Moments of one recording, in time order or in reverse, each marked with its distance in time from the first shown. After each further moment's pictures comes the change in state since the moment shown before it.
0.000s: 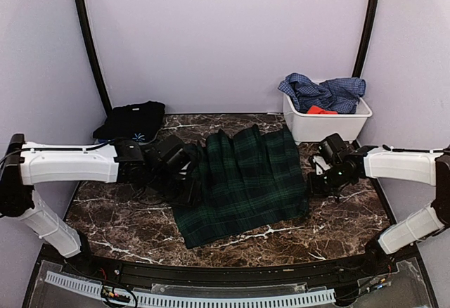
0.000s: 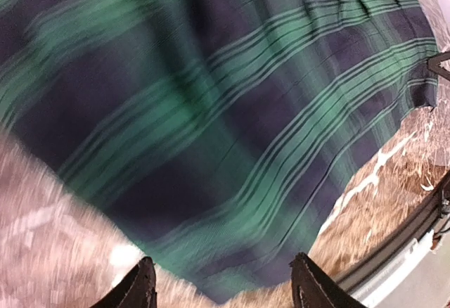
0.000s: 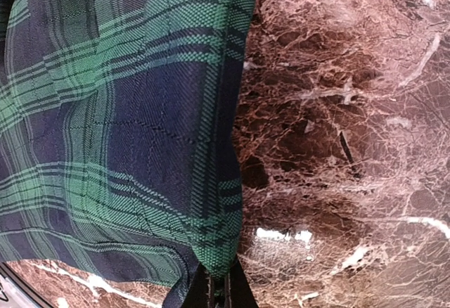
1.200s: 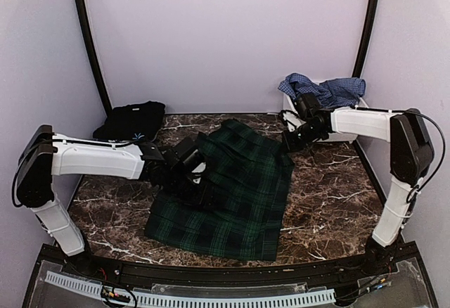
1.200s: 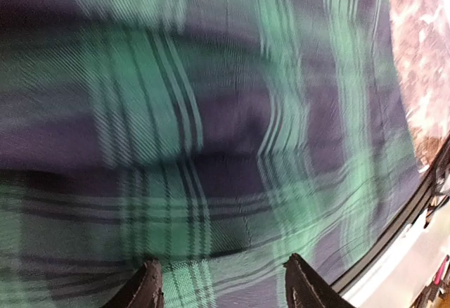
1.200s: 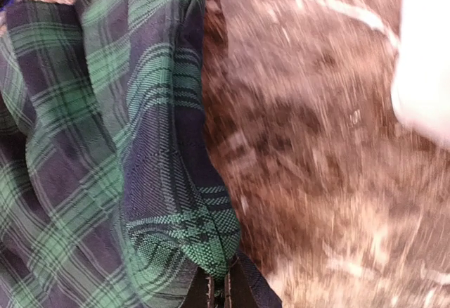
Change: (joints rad) left arm 0.046 0.243 0.107 0.098 0.227 0.112; right arm -0.041 0.456 0.599 0.010 -0.042 -0.358
